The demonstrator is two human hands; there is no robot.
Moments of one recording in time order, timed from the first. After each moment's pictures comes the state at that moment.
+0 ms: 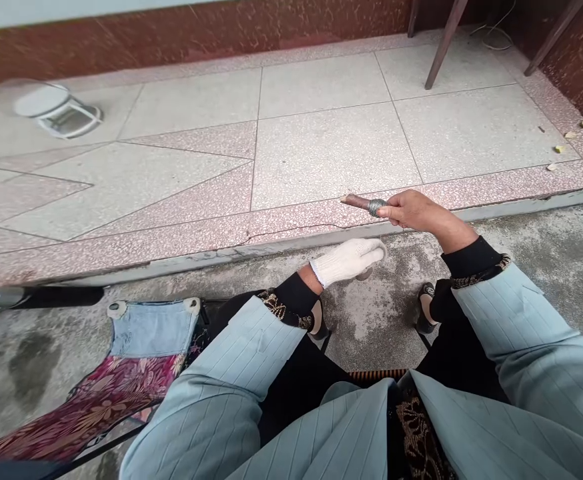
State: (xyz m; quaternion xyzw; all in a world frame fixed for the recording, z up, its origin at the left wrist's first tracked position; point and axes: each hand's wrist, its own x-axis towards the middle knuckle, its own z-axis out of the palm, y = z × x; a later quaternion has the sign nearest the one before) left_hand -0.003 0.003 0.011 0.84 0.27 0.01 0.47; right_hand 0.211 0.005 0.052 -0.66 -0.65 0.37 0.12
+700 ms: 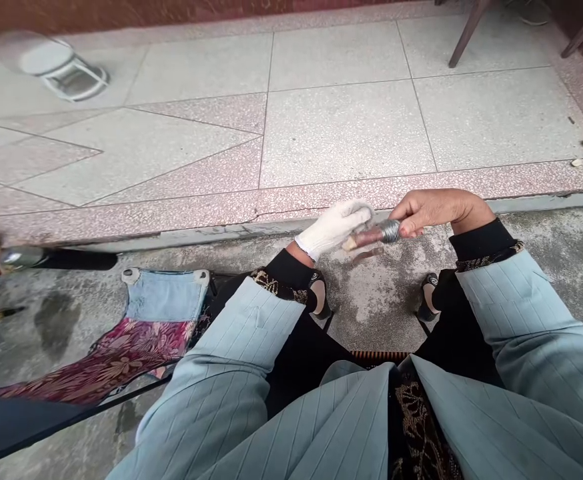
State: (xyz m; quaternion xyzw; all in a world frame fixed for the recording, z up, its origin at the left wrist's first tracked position) left_hand -0.027 0.023 0.020 0.72 0.31 0.19 0.59; right_hand 0.214 0.009 0.068 -0.34 -0.71 0.61 -0.02
